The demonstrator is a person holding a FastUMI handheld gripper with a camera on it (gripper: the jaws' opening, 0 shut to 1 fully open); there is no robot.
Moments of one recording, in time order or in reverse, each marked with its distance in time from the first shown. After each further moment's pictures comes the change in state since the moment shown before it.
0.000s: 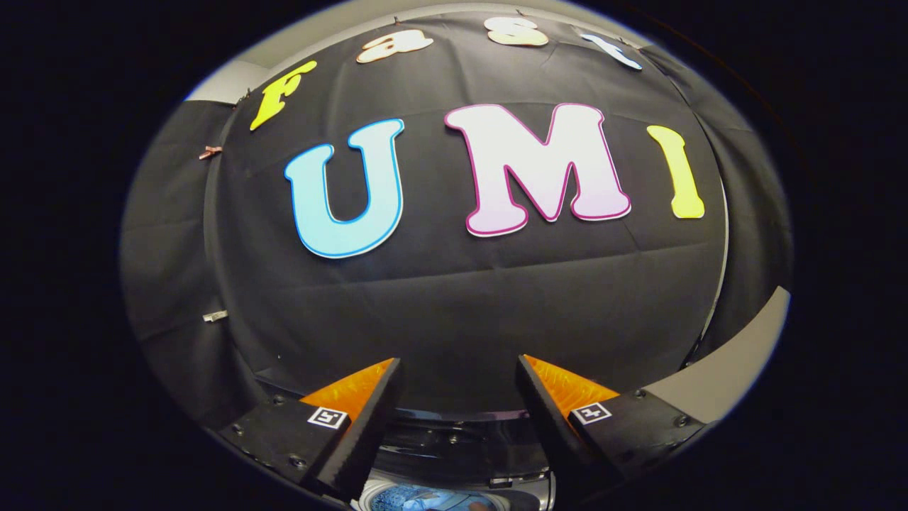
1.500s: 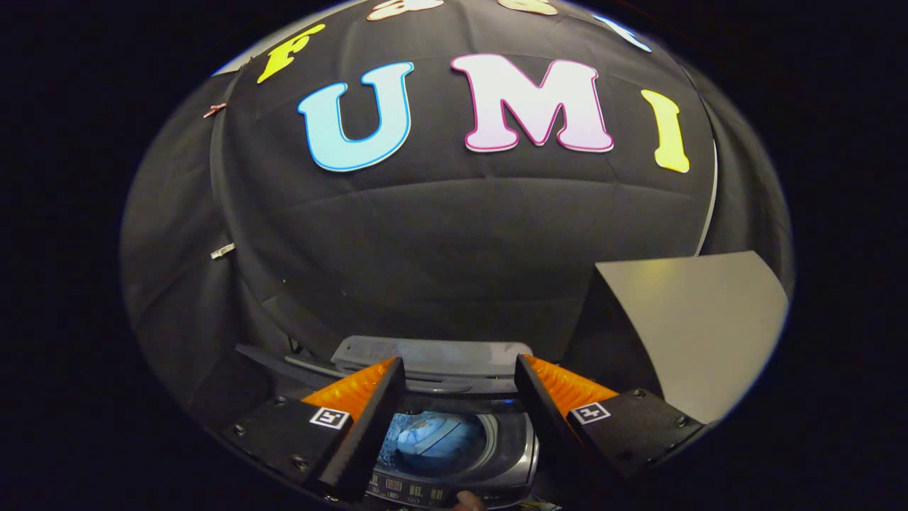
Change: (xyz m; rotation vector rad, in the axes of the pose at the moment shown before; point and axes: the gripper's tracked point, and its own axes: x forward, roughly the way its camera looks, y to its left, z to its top) arm -0.120 -0.006 -0.095 -0.023 0.362 -0.030
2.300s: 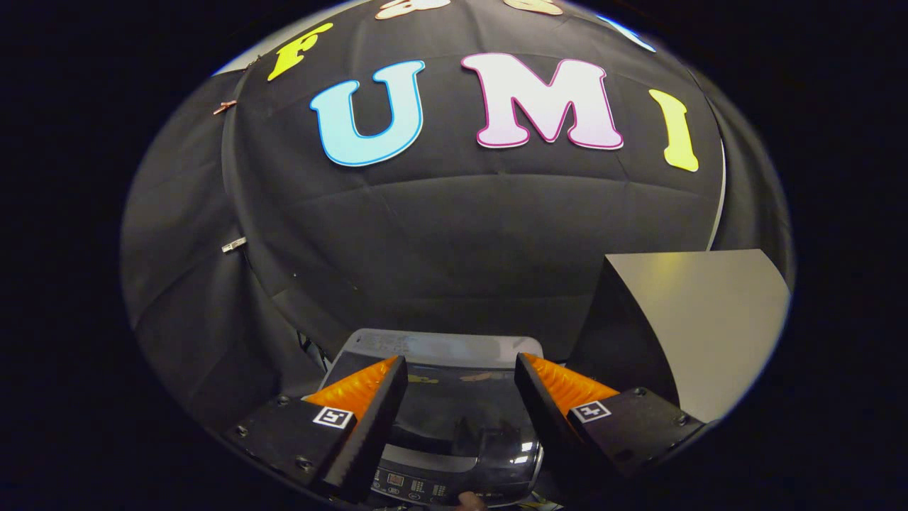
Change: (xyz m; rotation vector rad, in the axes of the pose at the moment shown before) arm -0.011 0.009 0.007 -0.028 -0.058 0.041
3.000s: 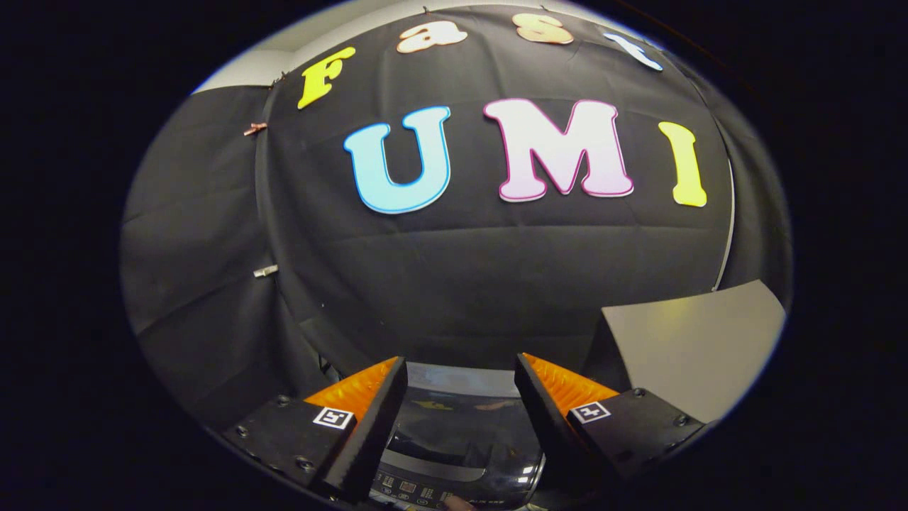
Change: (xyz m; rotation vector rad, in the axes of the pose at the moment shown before) arm -0.066 0.013 0.063 -0.010 -0.193 0.105
